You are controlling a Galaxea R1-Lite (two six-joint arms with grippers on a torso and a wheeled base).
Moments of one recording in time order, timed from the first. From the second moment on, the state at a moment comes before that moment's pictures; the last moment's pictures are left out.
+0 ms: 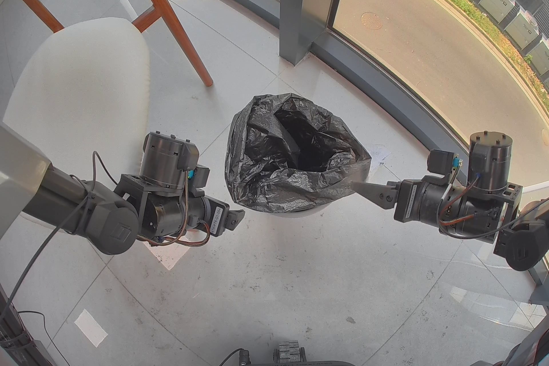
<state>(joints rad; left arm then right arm) -0.49 1.91 -0.94 -0.34 0.13 0.03 0.53 1.70 -0.64 -0.68 0.14 0.45</state>
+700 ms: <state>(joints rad) -0.46 1.89 -1.00 -0.34 0.14 -0.04 0.71 1.96 -1.16 -0.16 0.01 0.92</state>
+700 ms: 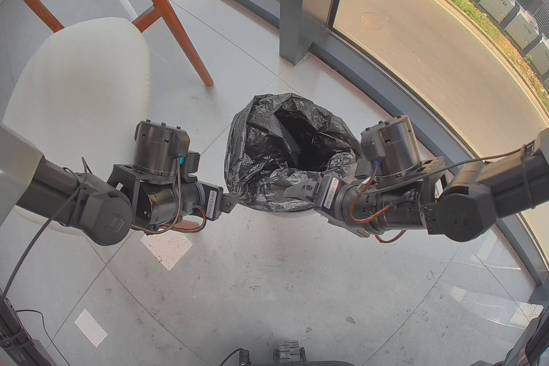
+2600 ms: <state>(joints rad) -0.45 2.03 -1.22 -0.20 0.11 -0.19 0.69 2.00 -1.17 0.13 -0.03 0.97</state>
